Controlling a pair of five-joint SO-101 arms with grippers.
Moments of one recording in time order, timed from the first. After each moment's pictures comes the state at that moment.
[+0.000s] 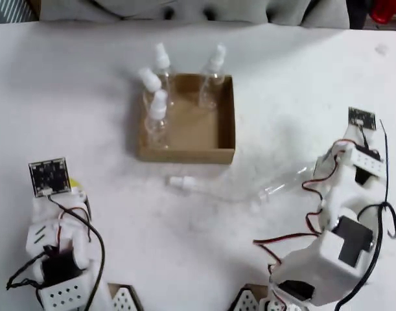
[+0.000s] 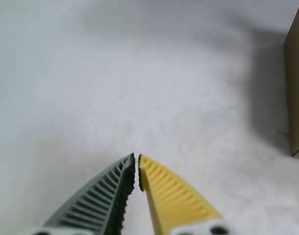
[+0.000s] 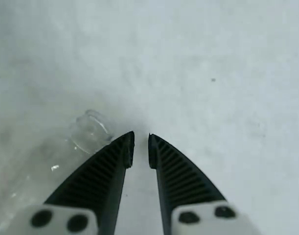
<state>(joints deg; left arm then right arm) -24.9 -104.1 95.6 51.6 -5.2 26.0 7.3 25.9 48.2 13.0</state>
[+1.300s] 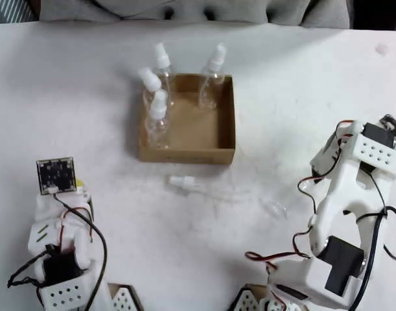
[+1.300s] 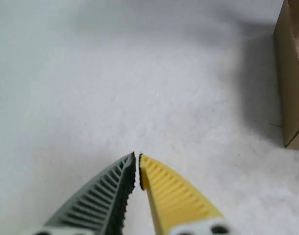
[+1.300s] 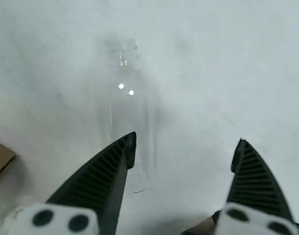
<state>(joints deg) -22.9 -104.1 95.6 51.6 -7.0 23.6 -5.0 17.0 84.3 -20.8</state>
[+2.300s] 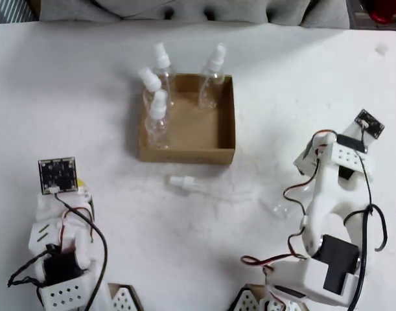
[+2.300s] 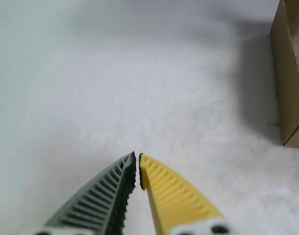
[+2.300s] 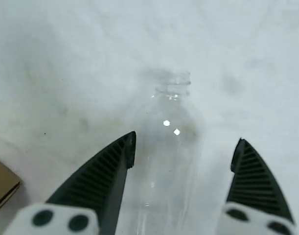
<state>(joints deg) -22.5 -104.1 95.6 51.6 -7.2 18.3 -5.0 30.6 60.5 -21.8</state>
